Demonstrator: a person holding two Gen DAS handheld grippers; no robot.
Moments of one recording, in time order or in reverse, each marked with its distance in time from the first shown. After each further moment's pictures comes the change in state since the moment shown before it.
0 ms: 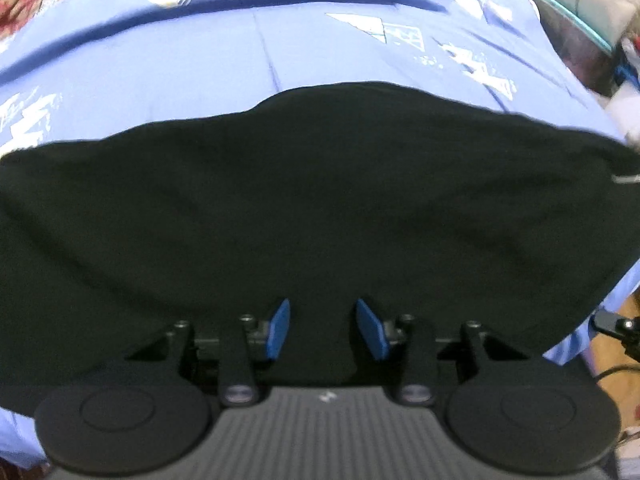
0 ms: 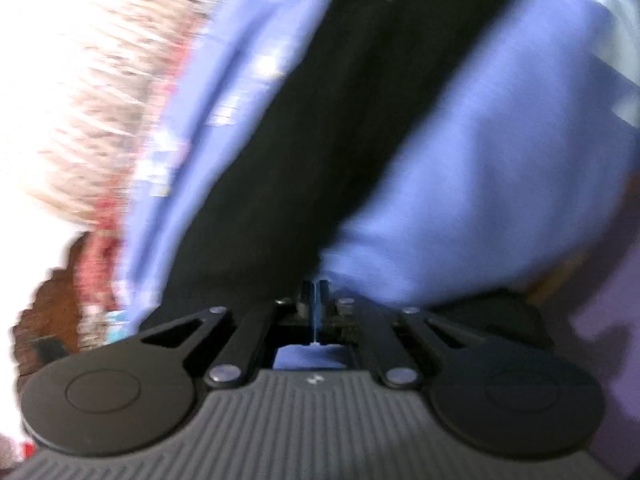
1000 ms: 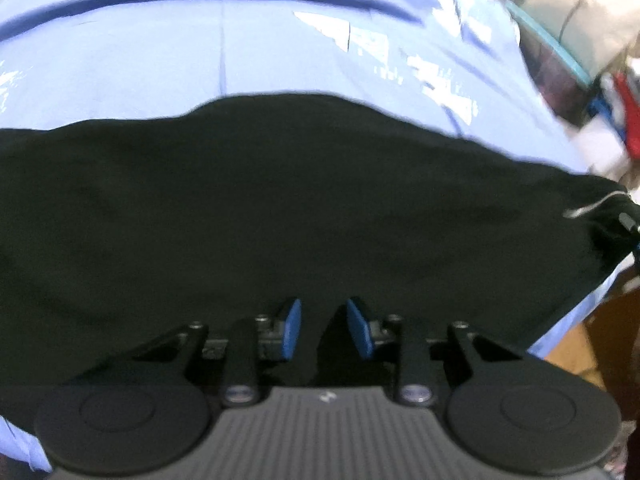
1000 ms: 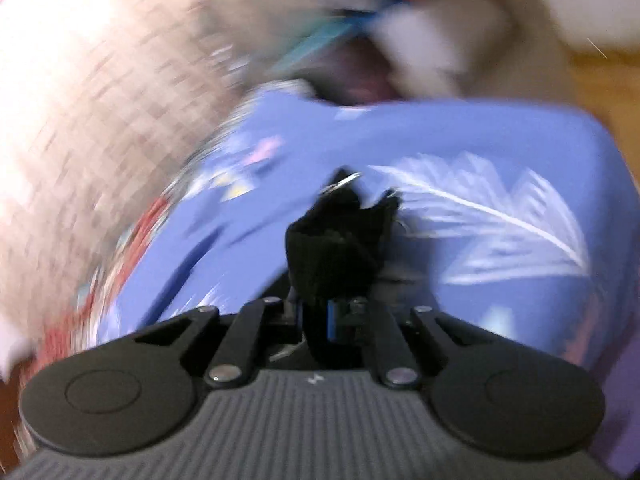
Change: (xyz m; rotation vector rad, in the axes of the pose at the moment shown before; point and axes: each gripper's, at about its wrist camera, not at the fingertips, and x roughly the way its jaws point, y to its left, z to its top) left arm 0.001 -0.013 0.020 -0.134 0.002 -0.191; right arm -0.086 -0.008 0.155 -0.216 -0.516 -0.046
